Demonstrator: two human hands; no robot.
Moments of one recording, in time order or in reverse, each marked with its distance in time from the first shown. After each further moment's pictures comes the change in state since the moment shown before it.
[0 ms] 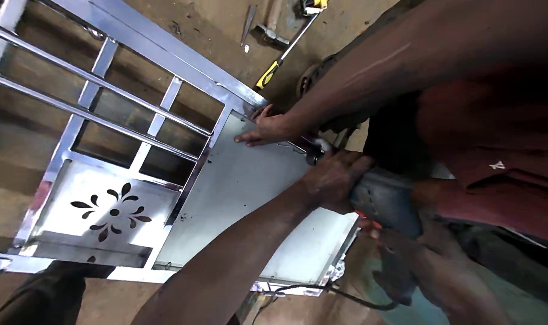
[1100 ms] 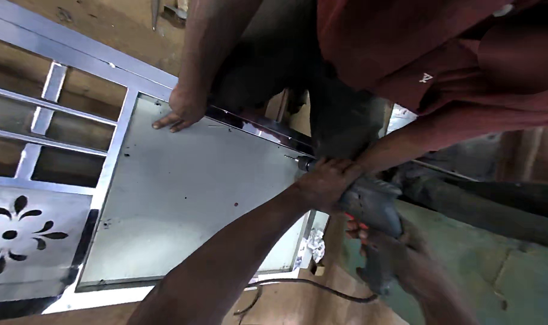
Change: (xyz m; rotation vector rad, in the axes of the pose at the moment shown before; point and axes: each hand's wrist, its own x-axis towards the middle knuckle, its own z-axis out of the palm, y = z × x) left_hand 0.042 0.073 0.164 -0.067 -0.310 0.087; right_hand -0.033 0.148 -0.119 0.177 0.116 0.004
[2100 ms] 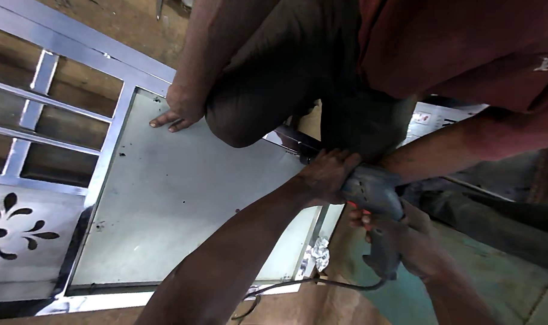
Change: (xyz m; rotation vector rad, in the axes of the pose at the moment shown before) left_hand 0.022 -0.058 0.010 0.033 0.030 -0.088; right_hand 0.073 -0.009 0.003 -0.065 -0.040 0.081
